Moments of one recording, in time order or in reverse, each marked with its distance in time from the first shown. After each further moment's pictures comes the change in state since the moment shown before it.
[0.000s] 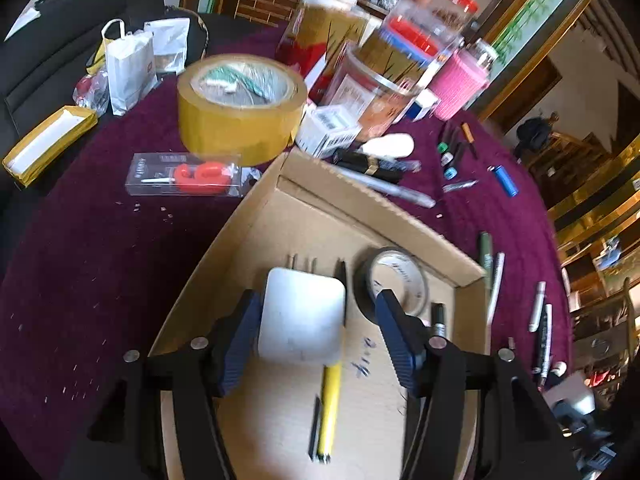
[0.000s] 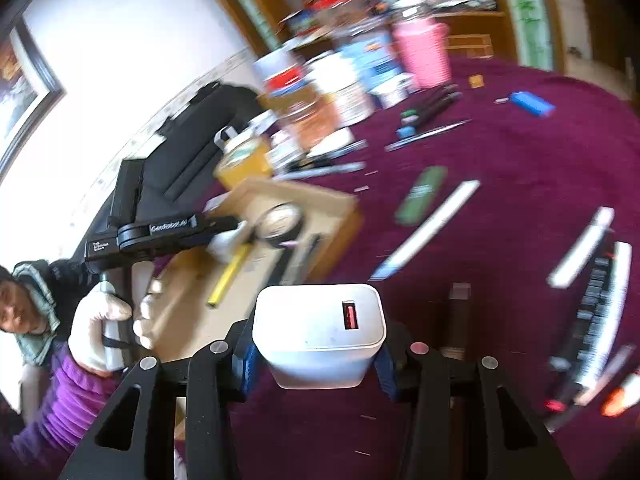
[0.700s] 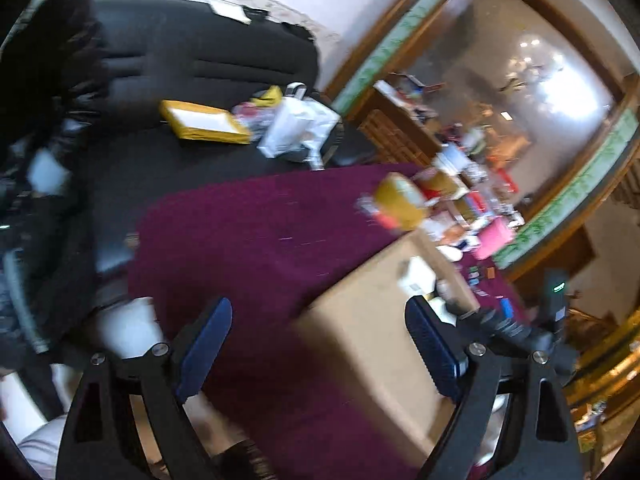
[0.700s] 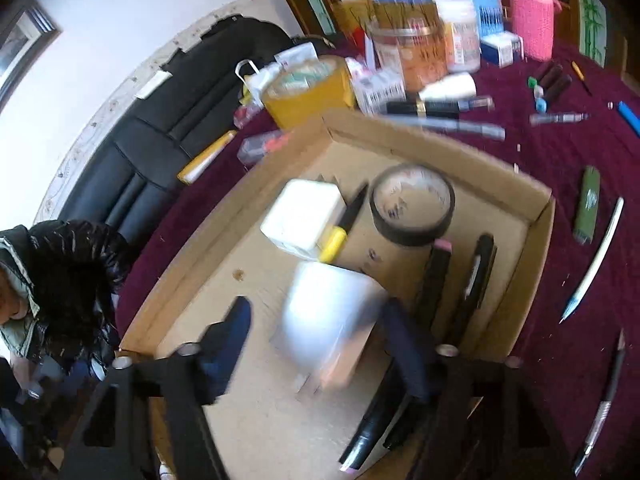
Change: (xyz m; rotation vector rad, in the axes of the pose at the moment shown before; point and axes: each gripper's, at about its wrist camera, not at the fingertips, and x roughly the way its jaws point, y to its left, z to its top) left arm -0.189 0.100 -0.197 -0.445 -0.454 0.135; right arm 0.126 0.099 0.022 -0.085 0.169 -0.027
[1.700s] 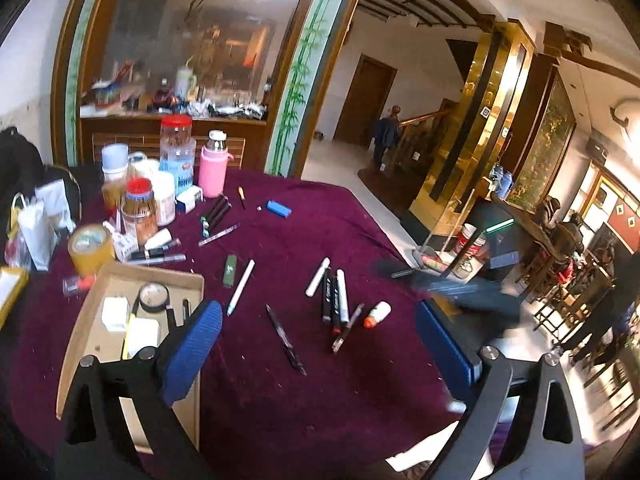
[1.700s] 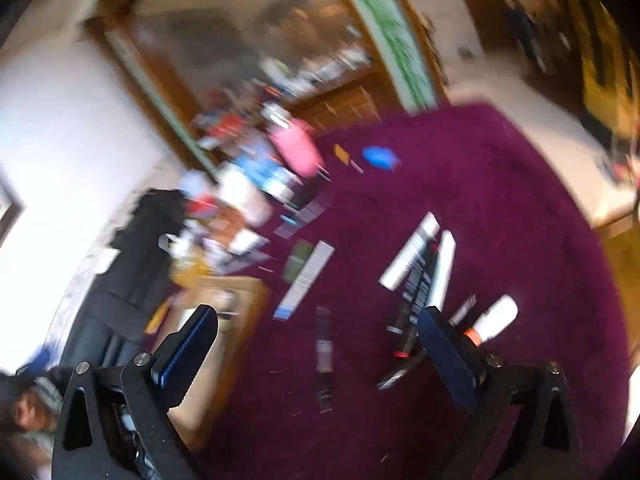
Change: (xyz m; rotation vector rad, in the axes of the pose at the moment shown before) left arm -0.078 -0.305 -0.061 0.814 0.210 -0.608; right arm -0.330 -0.124 -0.112 0.336 -0.492 -0.180
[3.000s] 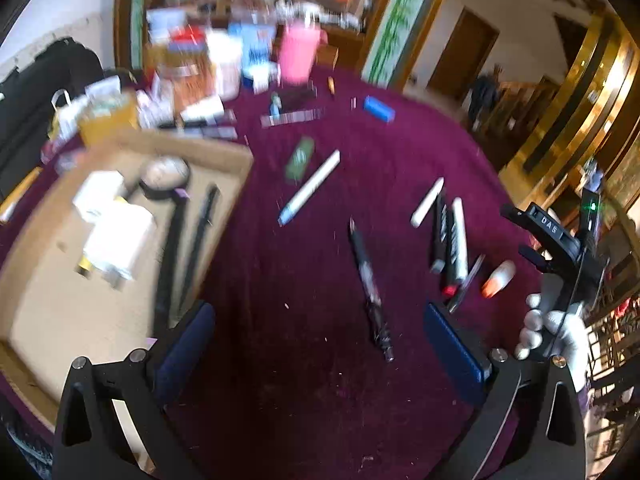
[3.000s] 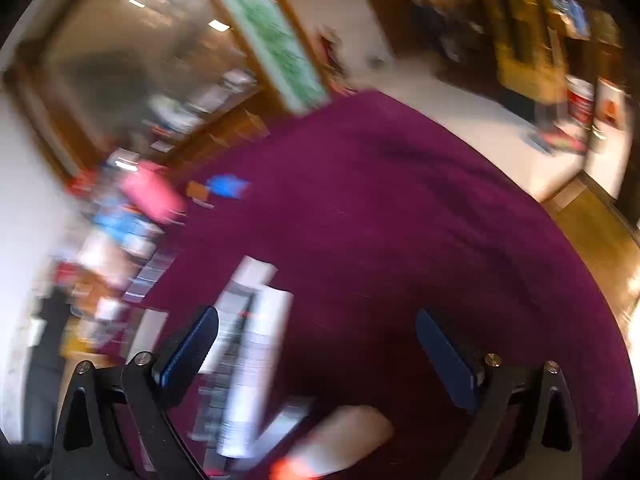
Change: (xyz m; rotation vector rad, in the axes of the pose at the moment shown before) left arm 0.175 0.059 -0.079 -0.218 0.283 0.269; right arm 0.125 -0.206 -0.015 0.282 -0.015 -0.329
